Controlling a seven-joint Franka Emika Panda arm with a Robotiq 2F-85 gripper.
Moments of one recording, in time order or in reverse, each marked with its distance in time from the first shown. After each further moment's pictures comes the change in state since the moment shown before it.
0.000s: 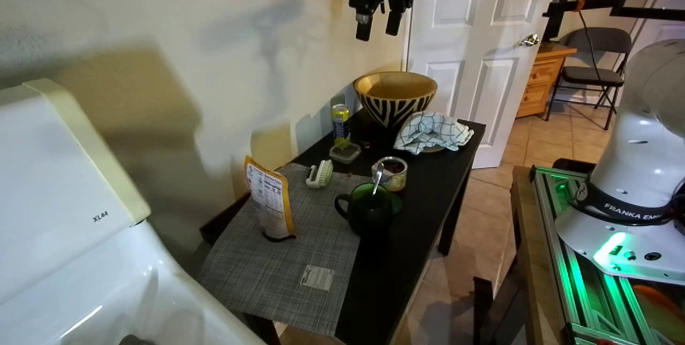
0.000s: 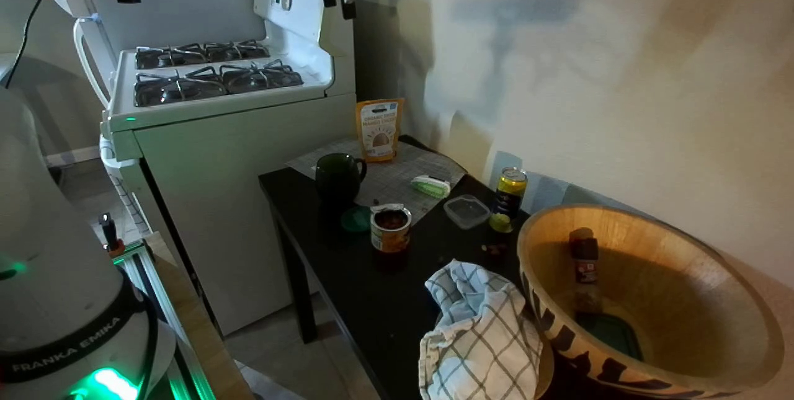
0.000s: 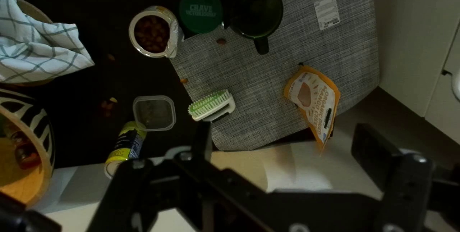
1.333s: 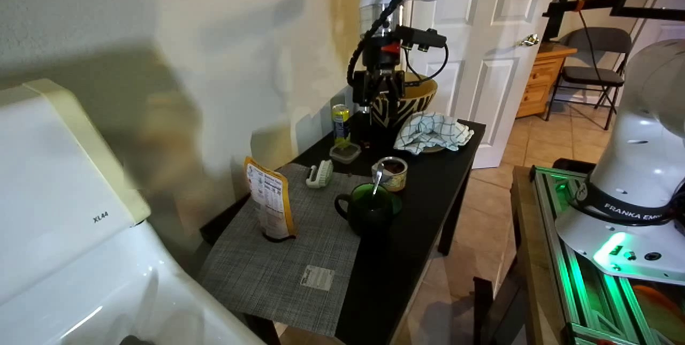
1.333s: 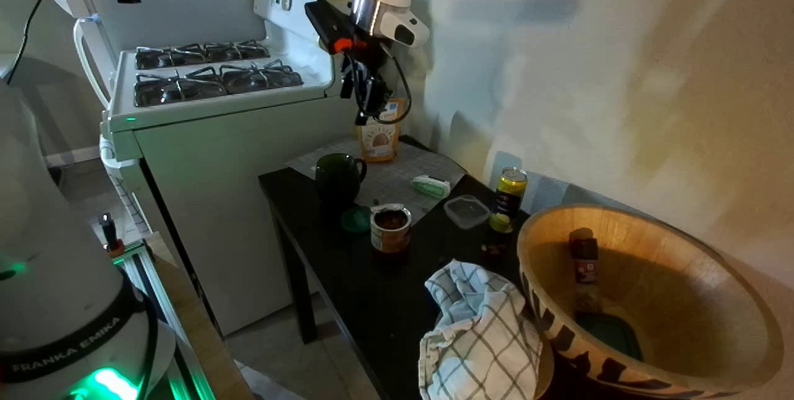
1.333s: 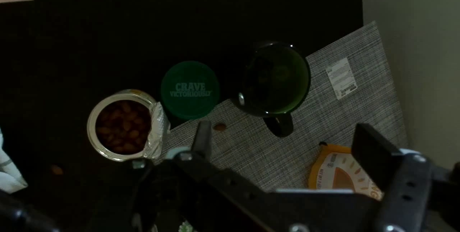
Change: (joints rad) arm -0.008 0.305 -0.146 -0.102 0.245 0.092 -0.250
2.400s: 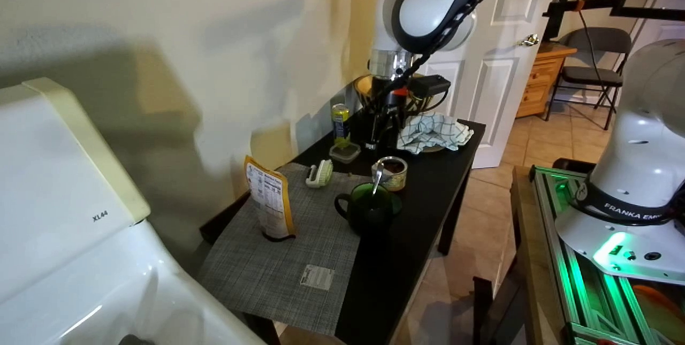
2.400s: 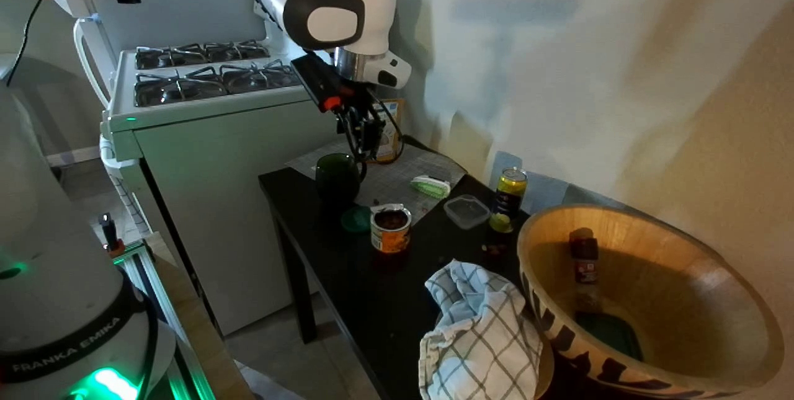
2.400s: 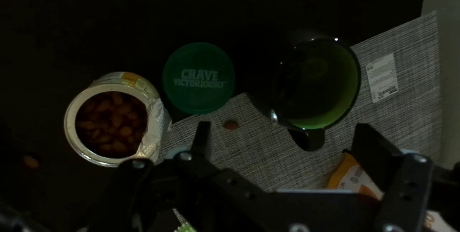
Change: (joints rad) arm 0.043 0.028 0.024 -0.212 0.012 0.374 -0.099
